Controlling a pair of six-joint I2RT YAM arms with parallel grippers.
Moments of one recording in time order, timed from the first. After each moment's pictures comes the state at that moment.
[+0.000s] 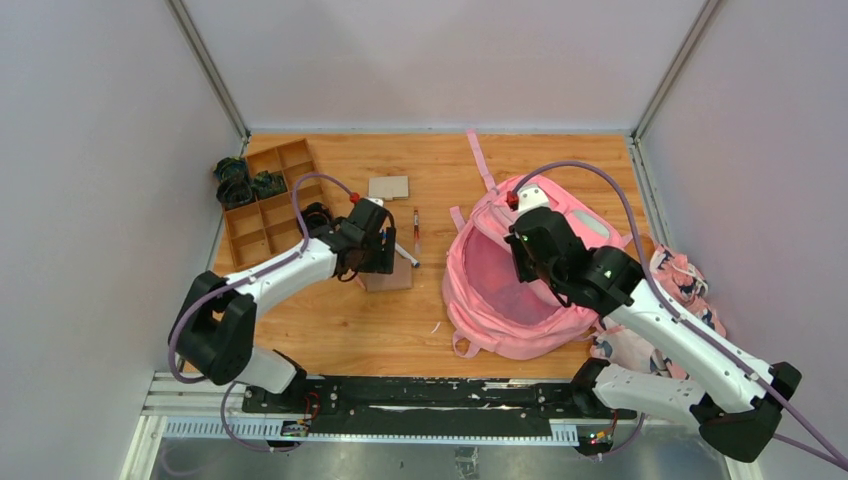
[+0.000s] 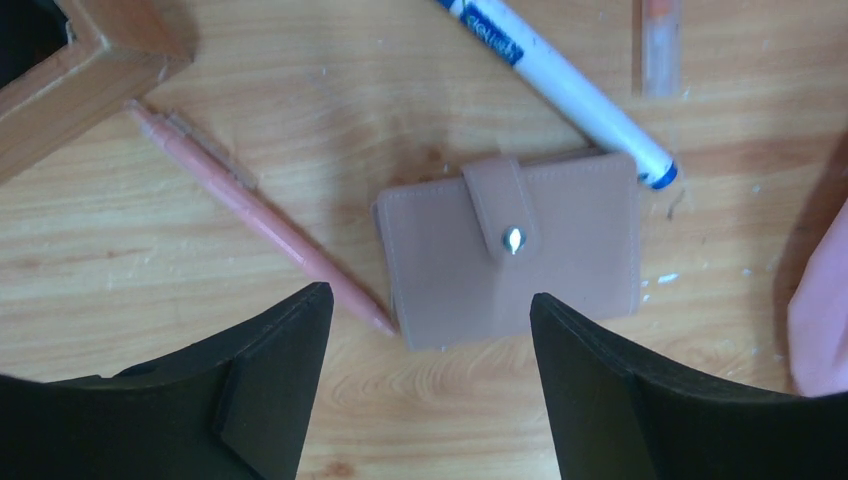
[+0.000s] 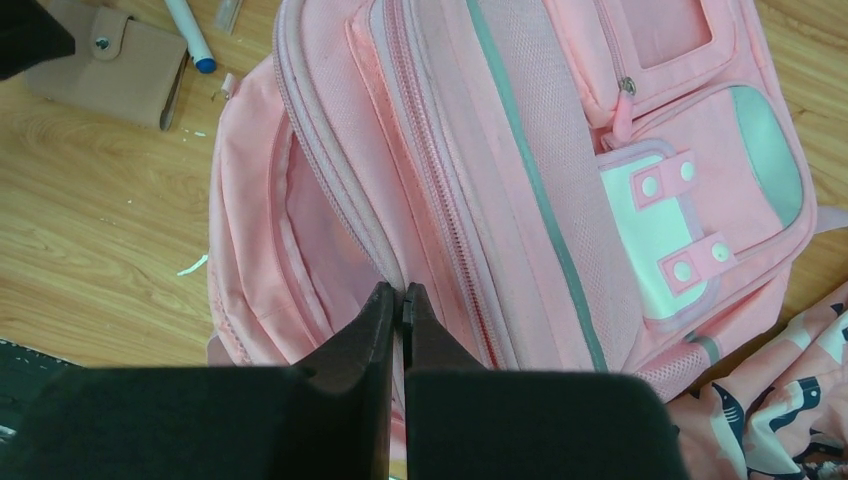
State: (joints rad) left arm -0.58 1.43 0.88 -0.47 -0.26 -0.41; right arm 0.84 0.99 1.12 -0.86 0.41 0.24
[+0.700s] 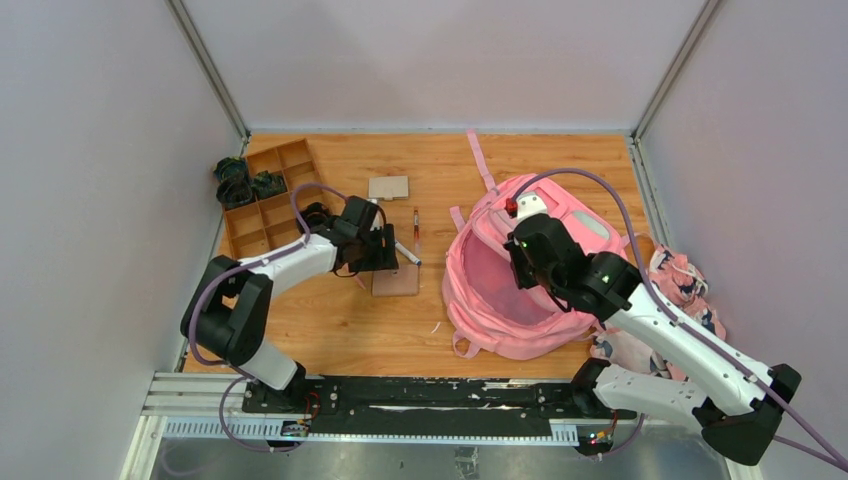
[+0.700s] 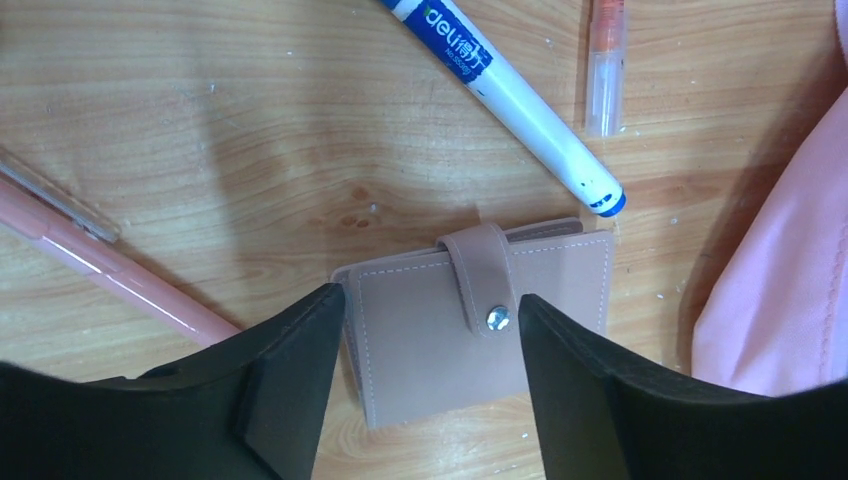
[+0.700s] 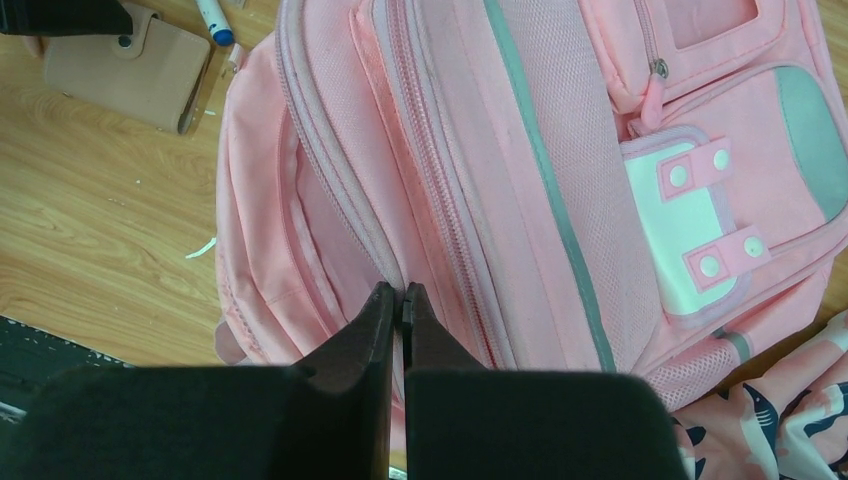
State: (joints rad) left arm -0.46 1.55 0.86 -0.29 0.04 -0.50; right arm 0.84 0.97 1.06 -0.84 0.36 0.26
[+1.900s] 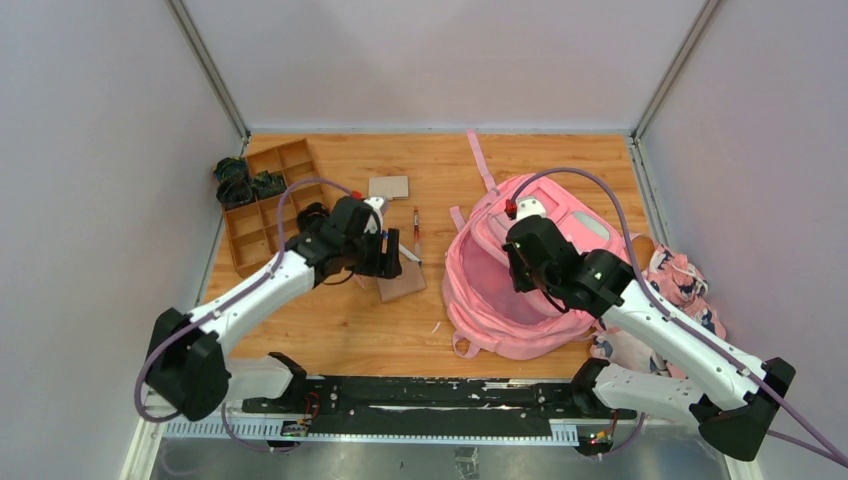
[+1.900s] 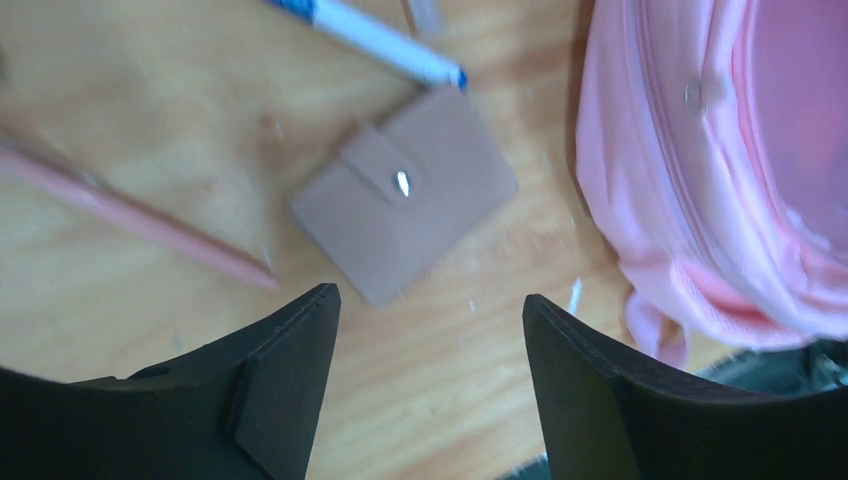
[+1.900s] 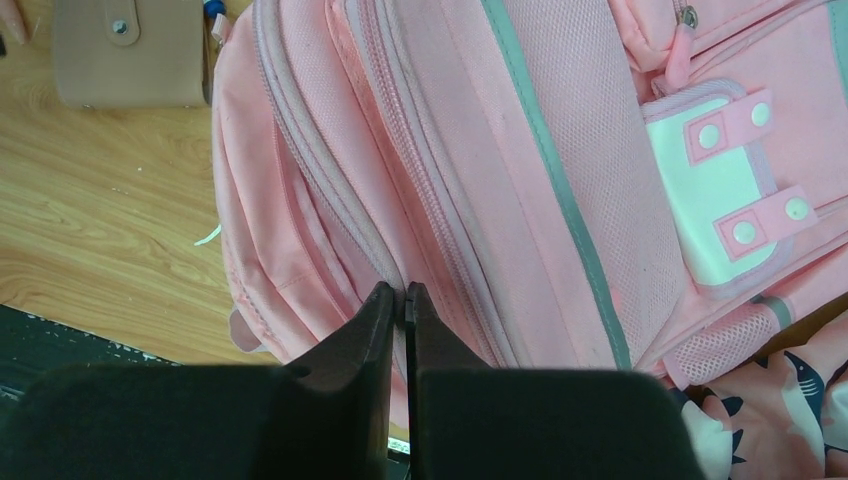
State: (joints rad) left arm -0.56 1.20 0.81 -0.49 0.13 -0.42; right arm 0.84 0.99 1.05 -0.89 0.35 0.35
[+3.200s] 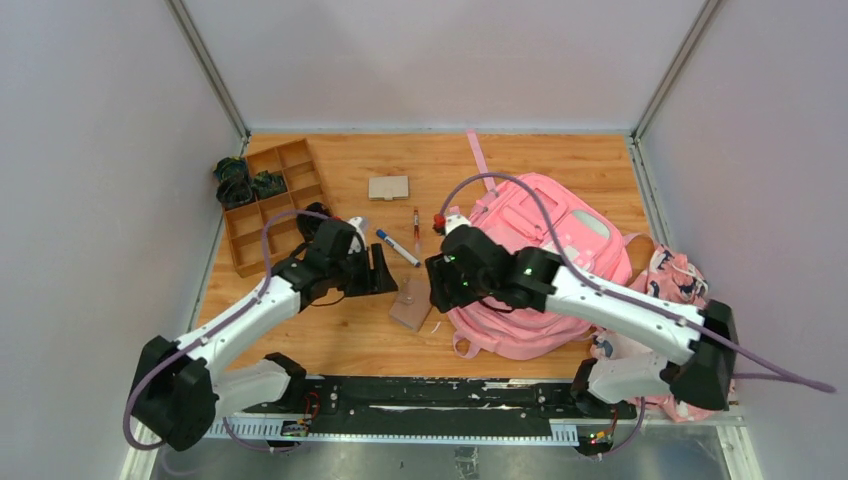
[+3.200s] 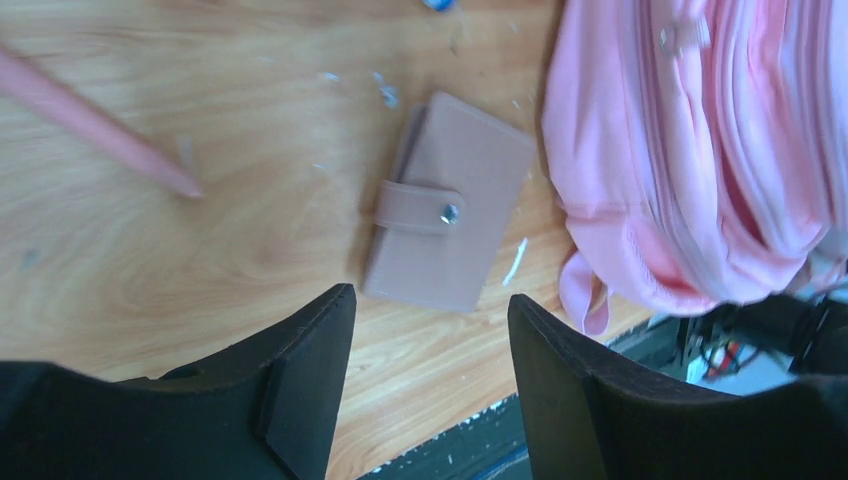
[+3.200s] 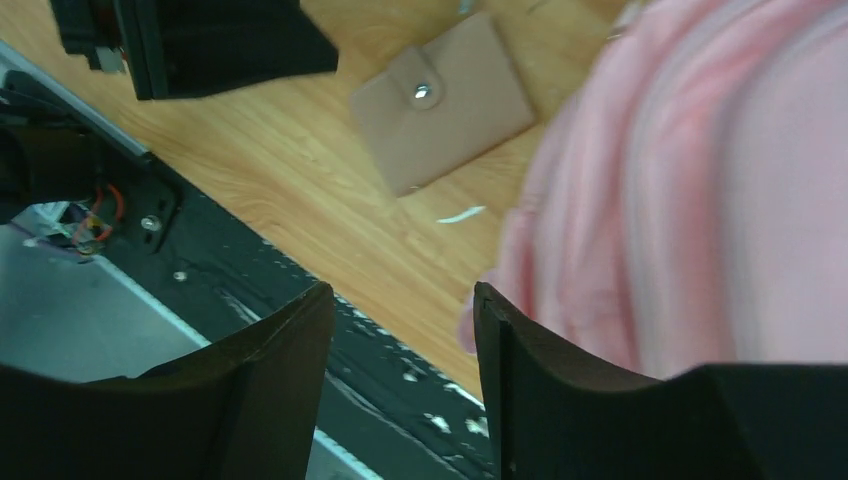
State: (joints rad) left arm -0.55 1.13 0.68 -0.42 0.24 -0.60; right arm 1.03 1.22 1.15 -0.74 0.14 0.49
